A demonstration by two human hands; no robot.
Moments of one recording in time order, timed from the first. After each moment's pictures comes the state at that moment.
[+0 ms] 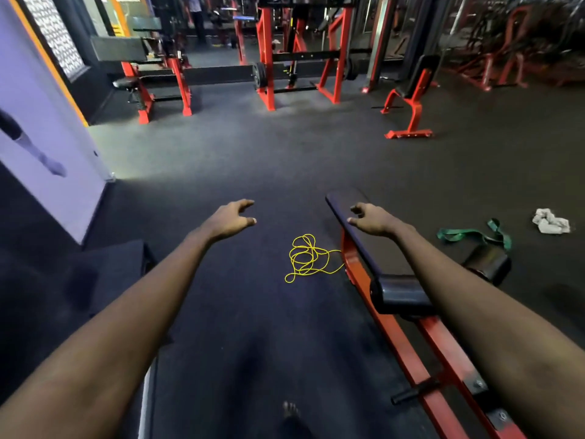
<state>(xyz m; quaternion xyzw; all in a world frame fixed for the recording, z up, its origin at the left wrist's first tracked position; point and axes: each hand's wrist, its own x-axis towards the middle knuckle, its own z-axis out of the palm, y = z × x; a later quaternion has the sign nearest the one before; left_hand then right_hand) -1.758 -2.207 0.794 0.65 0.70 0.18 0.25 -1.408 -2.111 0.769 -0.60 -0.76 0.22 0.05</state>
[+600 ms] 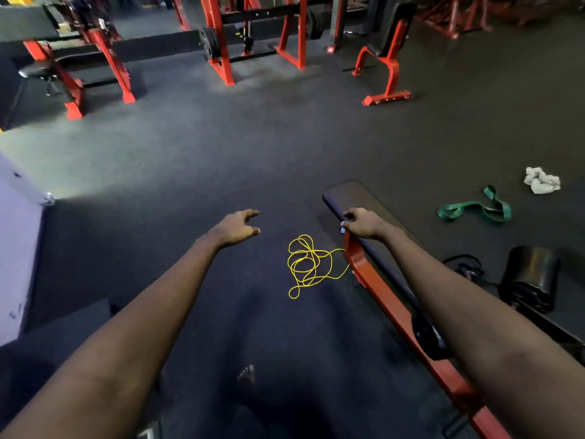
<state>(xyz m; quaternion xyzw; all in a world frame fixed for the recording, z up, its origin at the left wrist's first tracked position) -1.859 -1.882 0.714 0.69 0.65 0.07 0.31 -1.522 -1.855 0.689 -0.67 -0.68 0.28 0.03</state>
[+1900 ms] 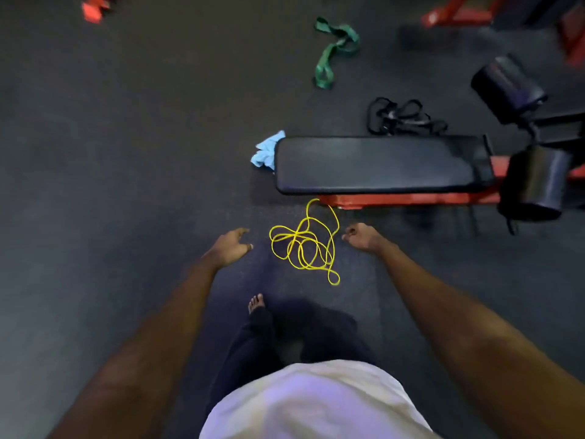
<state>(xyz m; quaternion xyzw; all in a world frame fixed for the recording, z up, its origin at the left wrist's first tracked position) -1.854 -1.201 0.515 0.84 0.31 -0.29 0.35 -1.669 -1.502 0.475 -0.88 -0.11 0.44 0.12</state>
